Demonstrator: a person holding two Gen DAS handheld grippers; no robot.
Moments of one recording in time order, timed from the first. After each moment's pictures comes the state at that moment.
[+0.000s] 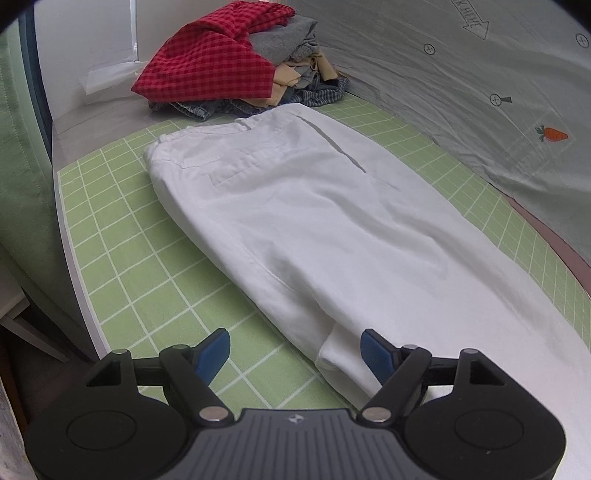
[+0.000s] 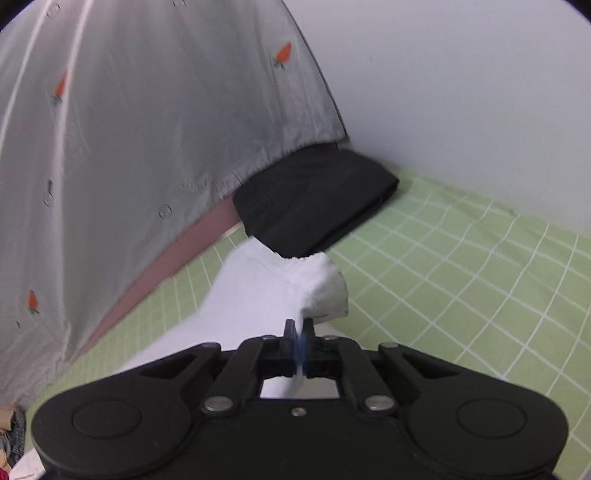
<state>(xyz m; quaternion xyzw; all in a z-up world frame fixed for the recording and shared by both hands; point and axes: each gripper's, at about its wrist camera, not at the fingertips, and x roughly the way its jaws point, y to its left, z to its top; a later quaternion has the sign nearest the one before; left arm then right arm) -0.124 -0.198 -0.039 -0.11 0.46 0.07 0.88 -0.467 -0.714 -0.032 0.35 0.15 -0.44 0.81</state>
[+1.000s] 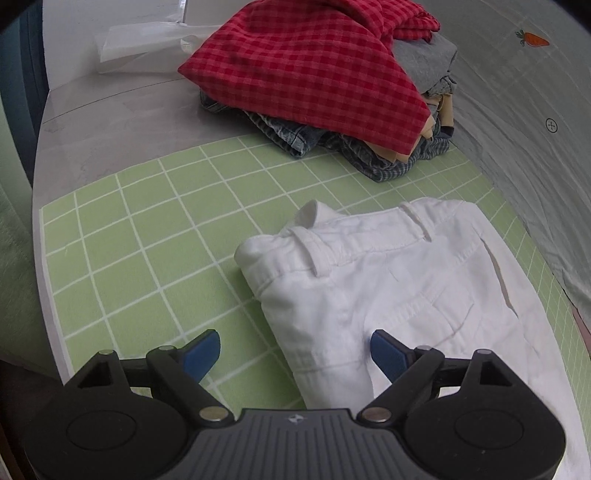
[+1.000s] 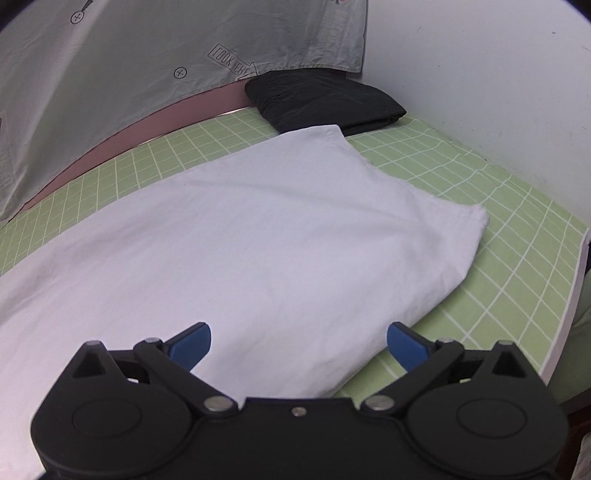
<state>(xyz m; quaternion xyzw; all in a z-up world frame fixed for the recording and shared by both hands) 0.036 -0.021 -0.089 -0.18 0.48 0.06 0.86 -0.321 -0.533 -0.089 0.25 0.34 -0.51 0.75</state>
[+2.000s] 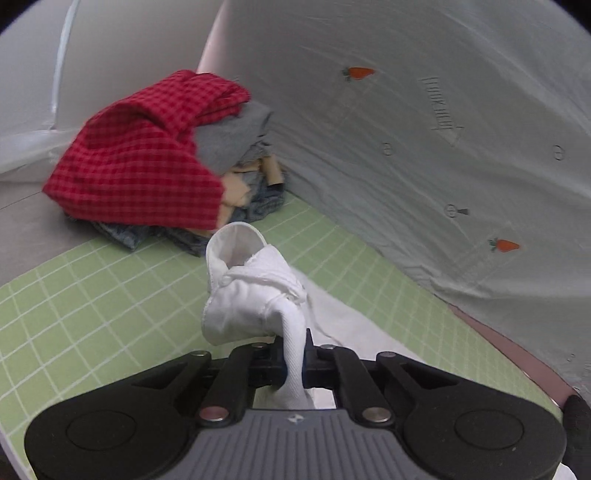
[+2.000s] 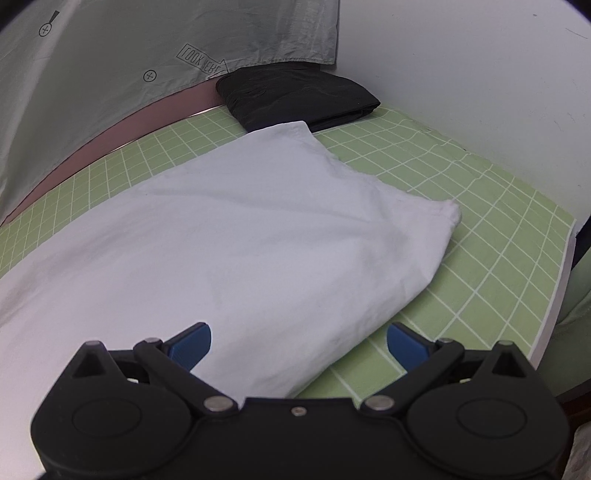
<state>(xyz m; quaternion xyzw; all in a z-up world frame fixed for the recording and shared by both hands) 0.002 -0.141 -0.002 -0.16 0.36 -0.12 0.91 -0.357 -0.570 -0.085 0.27 0.34 -0.53 0.73</state>
